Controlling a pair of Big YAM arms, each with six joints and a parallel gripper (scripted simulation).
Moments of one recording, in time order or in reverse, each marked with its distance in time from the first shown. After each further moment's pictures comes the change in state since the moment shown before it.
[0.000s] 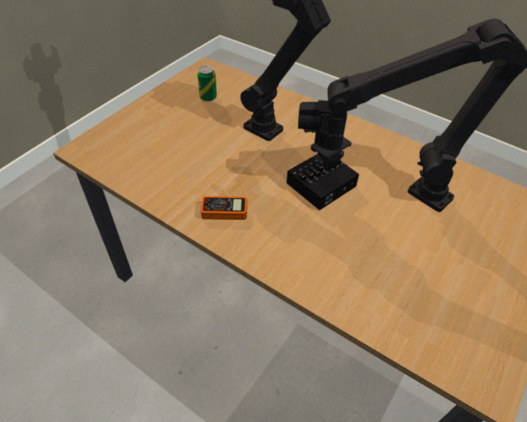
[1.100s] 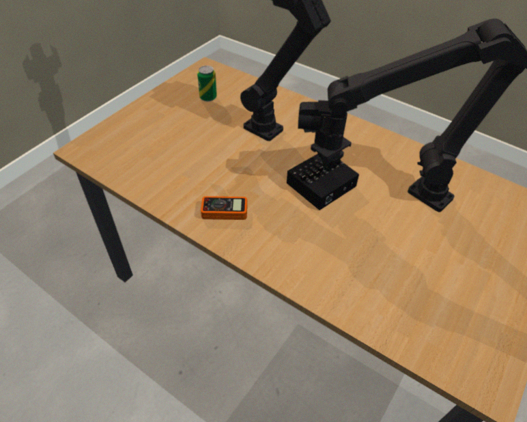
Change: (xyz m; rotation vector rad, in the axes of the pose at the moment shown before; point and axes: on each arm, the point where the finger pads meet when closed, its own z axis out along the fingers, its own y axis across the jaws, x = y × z) left arm 0.000 0.000 0.000 -0.002 -0.002 0.000; right arm 0.000 0.000 0.000 0.000 0.000 0.000
